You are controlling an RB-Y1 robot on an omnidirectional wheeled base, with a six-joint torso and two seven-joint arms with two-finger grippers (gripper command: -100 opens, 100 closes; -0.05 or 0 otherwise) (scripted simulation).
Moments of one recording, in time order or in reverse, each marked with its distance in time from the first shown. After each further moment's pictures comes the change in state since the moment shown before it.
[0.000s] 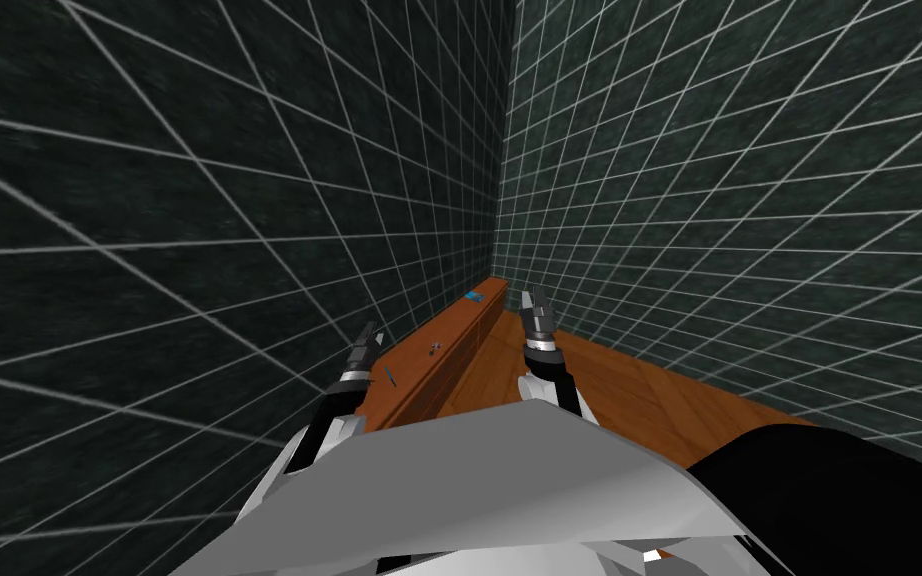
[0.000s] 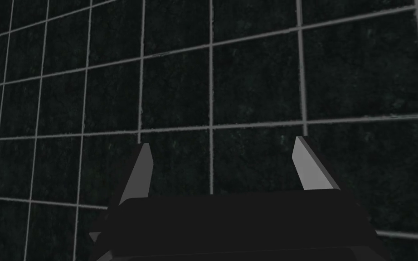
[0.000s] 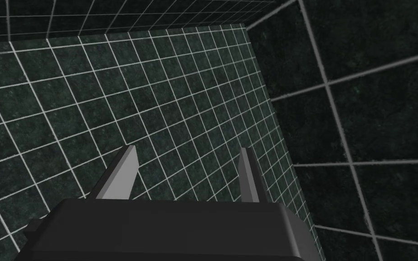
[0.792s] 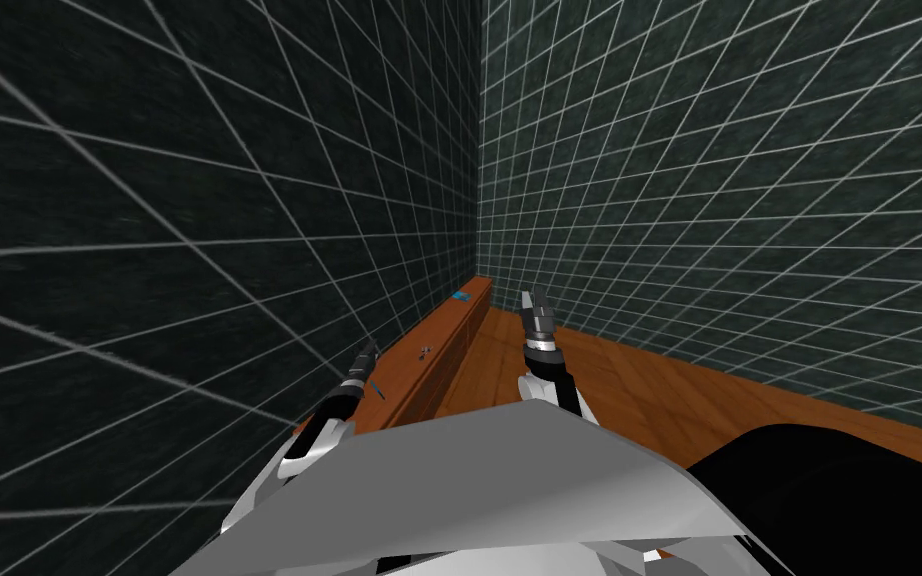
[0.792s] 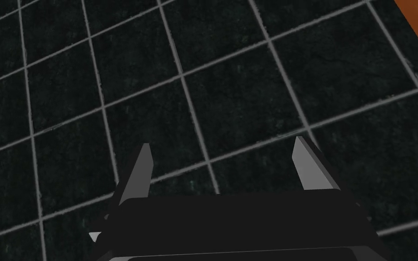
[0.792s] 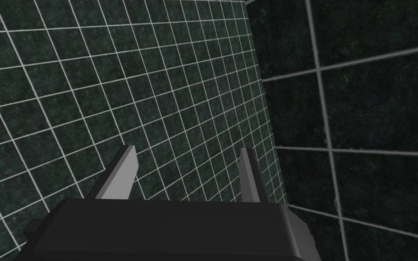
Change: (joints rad) left arm -0.049 0.130 0.012 0.240 0.147 0.167 -0.135; right arm 0.000 0.000 0.000 0.000 0.000 0.000 0.000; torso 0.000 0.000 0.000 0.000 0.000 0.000
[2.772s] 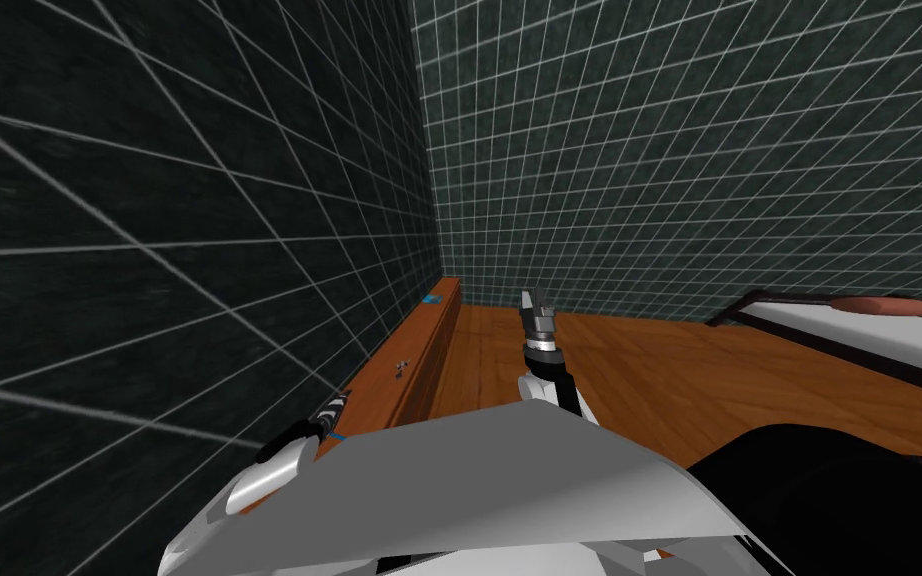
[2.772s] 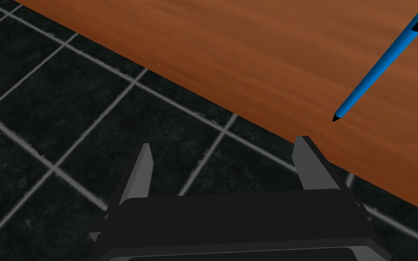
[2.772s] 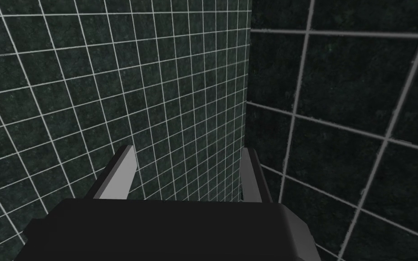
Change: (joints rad) left arm -0.139 0.193 0.033 0.579 0.348 0.405 -0.313; right arm 0.000 0.000 0.000 0.000 0.000 0.000 0.000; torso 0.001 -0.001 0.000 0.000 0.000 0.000
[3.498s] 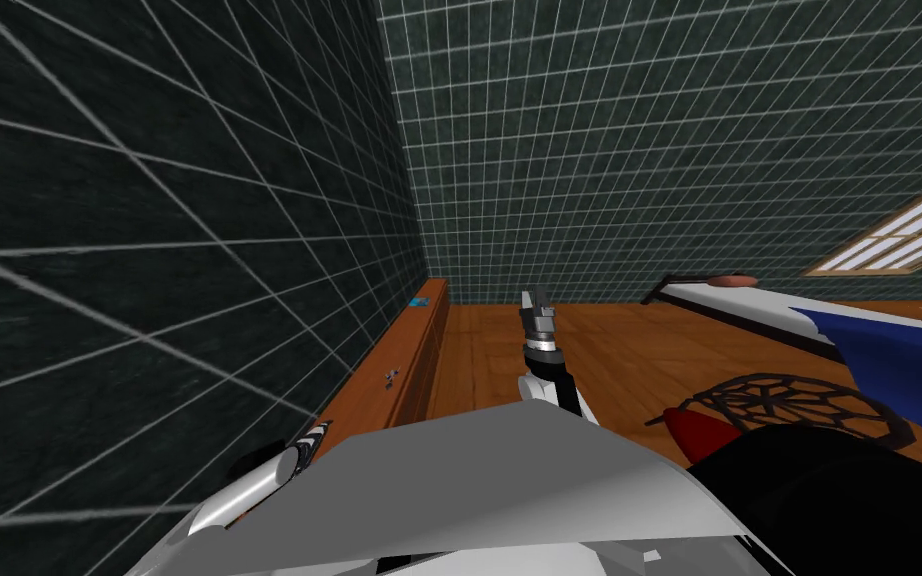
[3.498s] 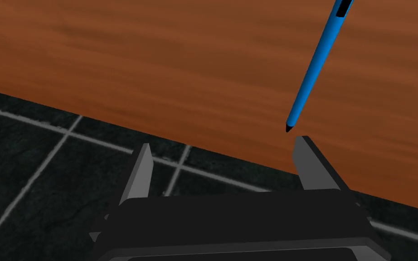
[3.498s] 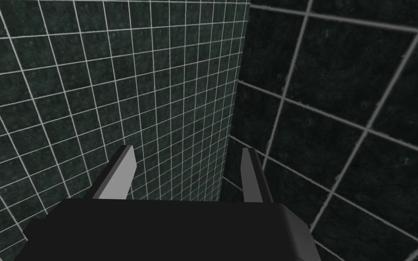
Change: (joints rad) left arm -0.056 0.054 0.017 0.239 0.135 0.166 -0.129; right arm 0.000 0.000 0.000 0.000 0.000 0.000 0.000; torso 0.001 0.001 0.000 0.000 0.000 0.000
